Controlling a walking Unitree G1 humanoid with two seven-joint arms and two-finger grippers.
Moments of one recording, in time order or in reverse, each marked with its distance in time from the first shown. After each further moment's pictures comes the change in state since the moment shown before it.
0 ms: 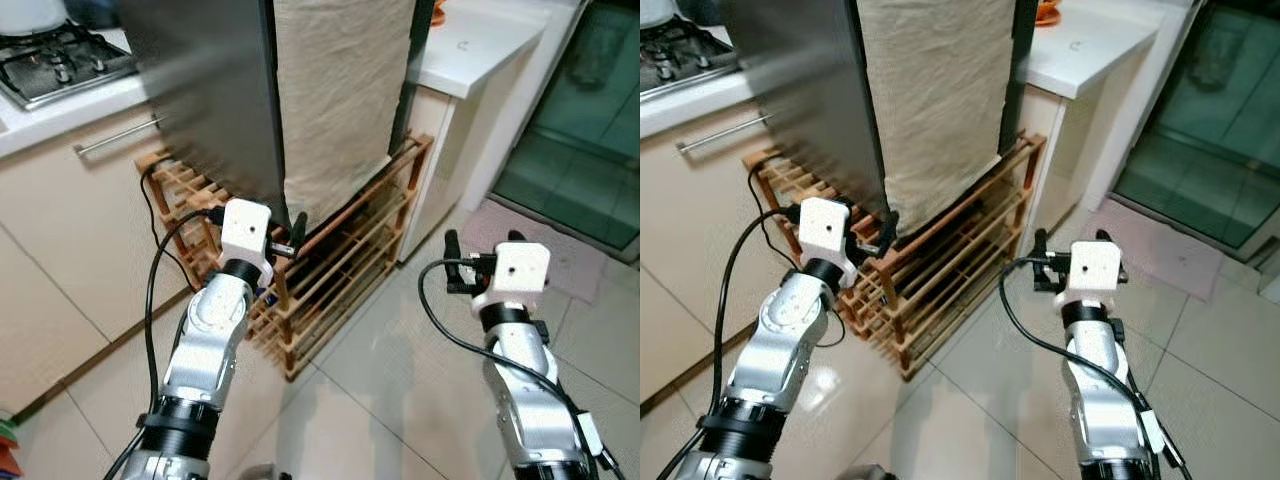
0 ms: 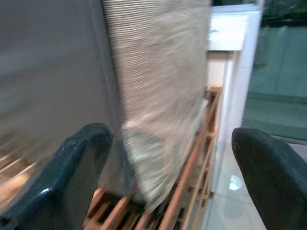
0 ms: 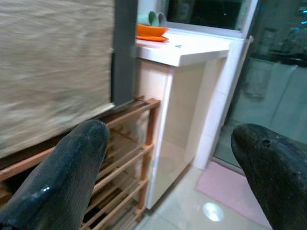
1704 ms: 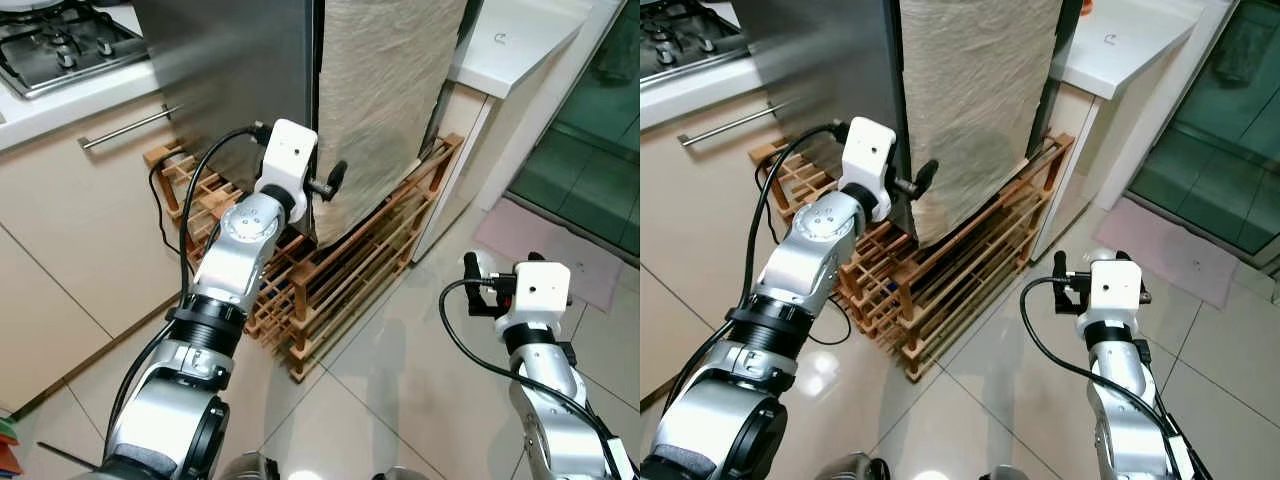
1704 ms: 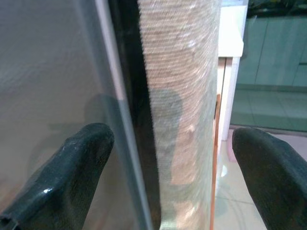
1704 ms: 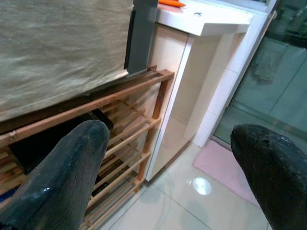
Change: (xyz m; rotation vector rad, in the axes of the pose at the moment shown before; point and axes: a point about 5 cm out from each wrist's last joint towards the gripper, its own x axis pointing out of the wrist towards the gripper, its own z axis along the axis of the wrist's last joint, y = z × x) left arm 0.074 -0.008 0.068 0.077 0.001 -0.136; right arm -0.021 -0.023 -0.013 -0.048 0.091 -0.003
